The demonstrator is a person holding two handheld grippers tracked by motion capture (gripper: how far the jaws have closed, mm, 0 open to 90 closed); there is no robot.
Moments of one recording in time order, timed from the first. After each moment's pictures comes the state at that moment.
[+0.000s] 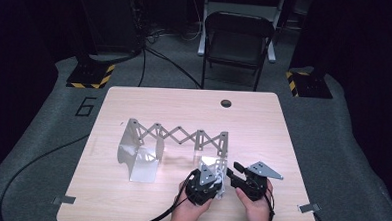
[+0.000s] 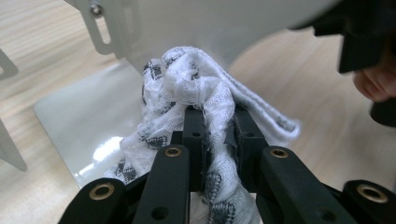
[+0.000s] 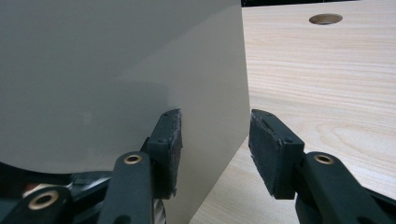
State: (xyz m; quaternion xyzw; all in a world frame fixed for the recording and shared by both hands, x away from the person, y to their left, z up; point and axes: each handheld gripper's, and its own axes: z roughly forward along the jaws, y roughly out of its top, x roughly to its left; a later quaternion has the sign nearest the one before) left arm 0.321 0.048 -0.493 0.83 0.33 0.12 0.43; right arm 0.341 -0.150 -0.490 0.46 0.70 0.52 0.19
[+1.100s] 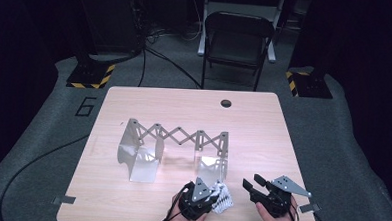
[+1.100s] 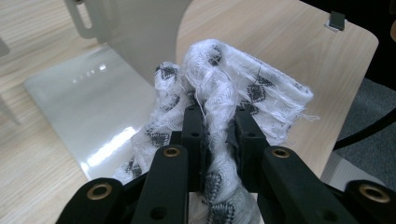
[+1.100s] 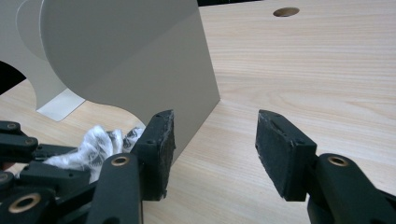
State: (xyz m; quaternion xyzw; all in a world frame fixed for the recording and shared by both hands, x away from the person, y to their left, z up) left arm 0.287 0.056 -0.489 0.83 0.32 0.11 0.44; right arm 0.292 -0.200 -0.473 0.49 0.68 0.51 0.19
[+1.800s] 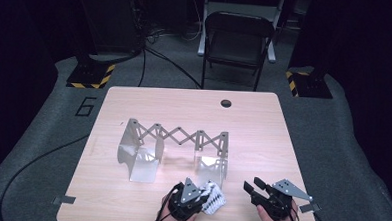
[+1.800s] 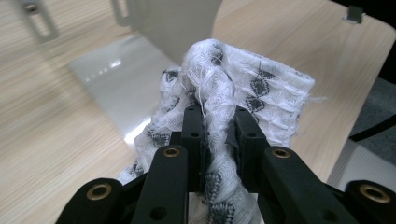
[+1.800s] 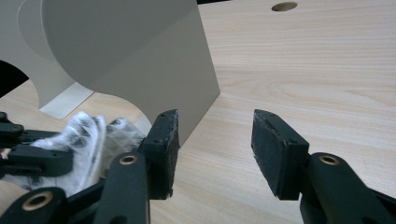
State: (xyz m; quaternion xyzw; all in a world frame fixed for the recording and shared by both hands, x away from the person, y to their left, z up) left arm 0.281 0.100 -0.489 0.82 0.34 0.14 0.43; right arm 0.286 -0.200 -0.478 0.50 0.68 0.51 0.18
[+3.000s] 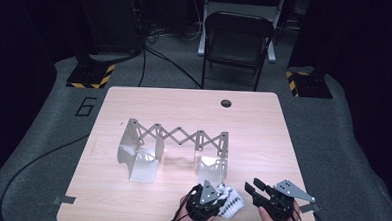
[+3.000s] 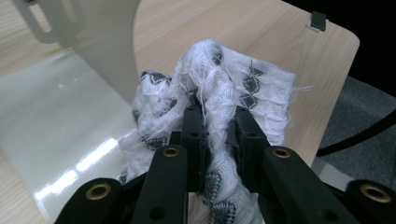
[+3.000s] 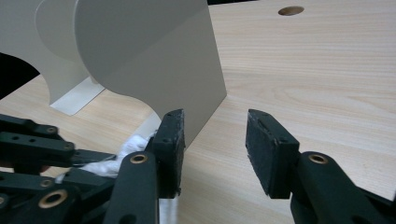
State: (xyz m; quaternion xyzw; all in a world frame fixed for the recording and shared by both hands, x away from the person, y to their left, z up) left arm 0.287 0.034 -0.494 0.83 0.31 0.09 0.45; right arm 0.278 -0.202 -0.466 0.49 0.69 0.51 0.18
